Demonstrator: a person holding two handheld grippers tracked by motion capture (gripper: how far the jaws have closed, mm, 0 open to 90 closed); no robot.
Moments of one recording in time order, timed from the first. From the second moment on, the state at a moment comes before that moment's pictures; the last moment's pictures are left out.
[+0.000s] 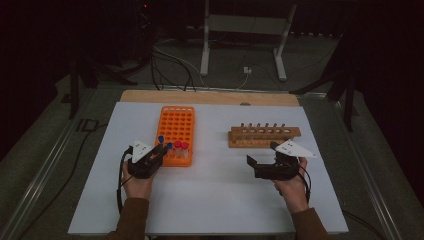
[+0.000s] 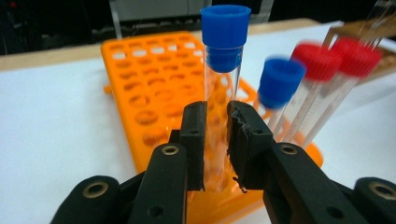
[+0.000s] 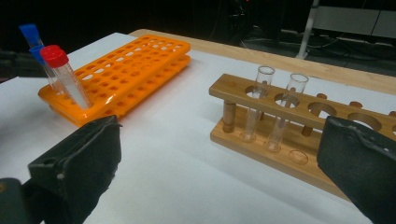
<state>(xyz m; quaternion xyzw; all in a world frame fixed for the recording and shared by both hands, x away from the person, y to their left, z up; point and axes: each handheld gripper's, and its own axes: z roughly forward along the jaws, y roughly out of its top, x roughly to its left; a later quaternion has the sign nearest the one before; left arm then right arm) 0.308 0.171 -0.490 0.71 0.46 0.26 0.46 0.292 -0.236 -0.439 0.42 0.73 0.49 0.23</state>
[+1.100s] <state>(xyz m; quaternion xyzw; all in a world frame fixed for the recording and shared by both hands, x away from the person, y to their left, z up) 0.293 0.181 -0.489 0.72 0.48 0.22 0.45 0.291 -0.234 -0.442 0.42 0.73 0.49 0.23</state>
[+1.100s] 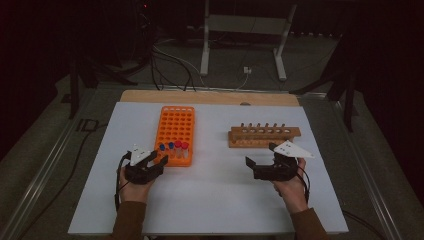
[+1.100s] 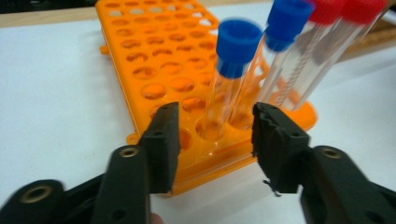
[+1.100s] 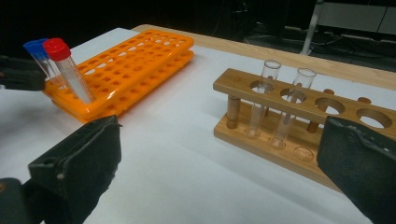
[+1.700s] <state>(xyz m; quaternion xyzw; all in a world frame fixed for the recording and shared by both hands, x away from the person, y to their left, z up) 0.277 0.182 -0.470 0.69 0.47 0.22 0.50 0.310 -0.237 -0.429 0.43 0.73 0.48 0.23</state>
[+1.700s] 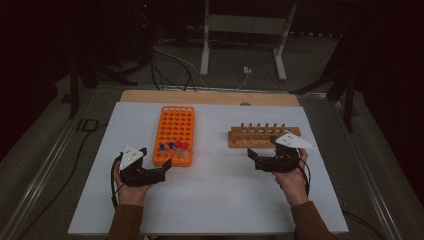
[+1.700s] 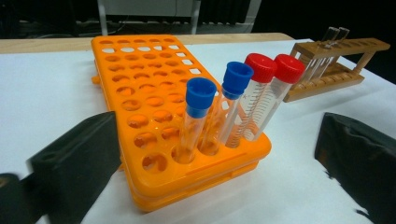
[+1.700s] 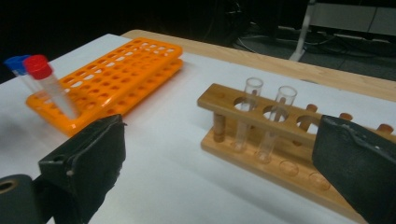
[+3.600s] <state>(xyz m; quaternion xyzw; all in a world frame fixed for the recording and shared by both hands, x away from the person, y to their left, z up) 0.278 0.169 -0.472 0.71 0.46 0.22 0.49 0.394 -0.232 -0.467 0.47 0.71 0.44 0.26</state>
